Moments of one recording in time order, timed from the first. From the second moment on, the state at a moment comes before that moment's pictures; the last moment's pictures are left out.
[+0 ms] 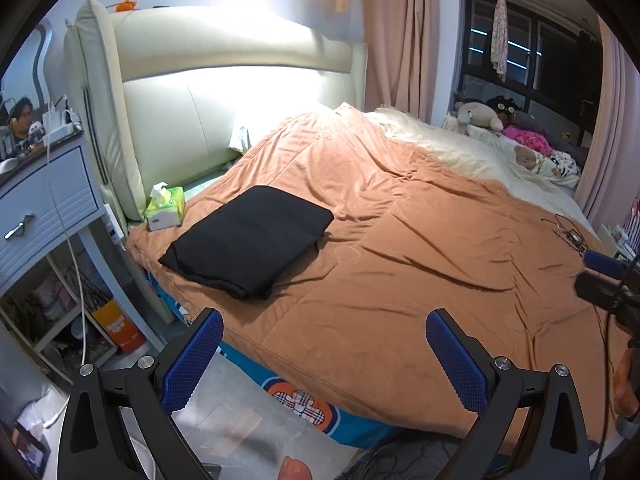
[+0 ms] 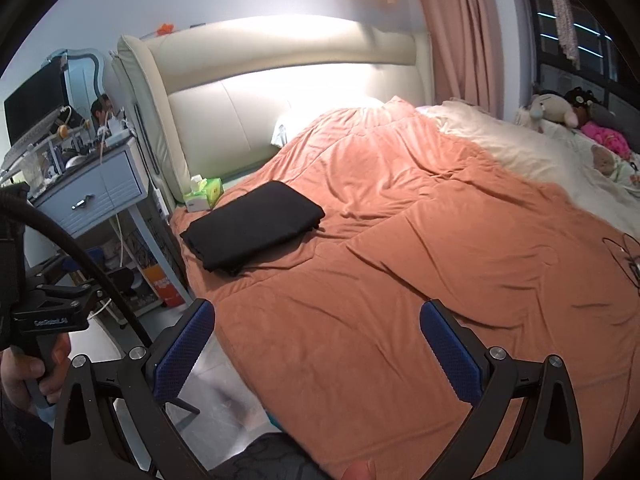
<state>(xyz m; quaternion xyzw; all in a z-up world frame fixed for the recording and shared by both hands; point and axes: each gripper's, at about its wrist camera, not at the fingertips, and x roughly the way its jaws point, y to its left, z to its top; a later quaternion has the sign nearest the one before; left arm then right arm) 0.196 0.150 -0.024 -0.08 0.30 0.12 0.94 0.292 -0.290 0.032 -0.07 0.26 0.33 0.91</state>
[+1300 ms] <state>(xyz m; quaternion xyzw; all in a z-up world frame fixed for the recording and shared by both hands) 0.015 0.078 -0.020 -0.02 0.23 0.04 0.97 -0.001 -0.405 0.000 -0.01 0.17 0.24 0.96</state>
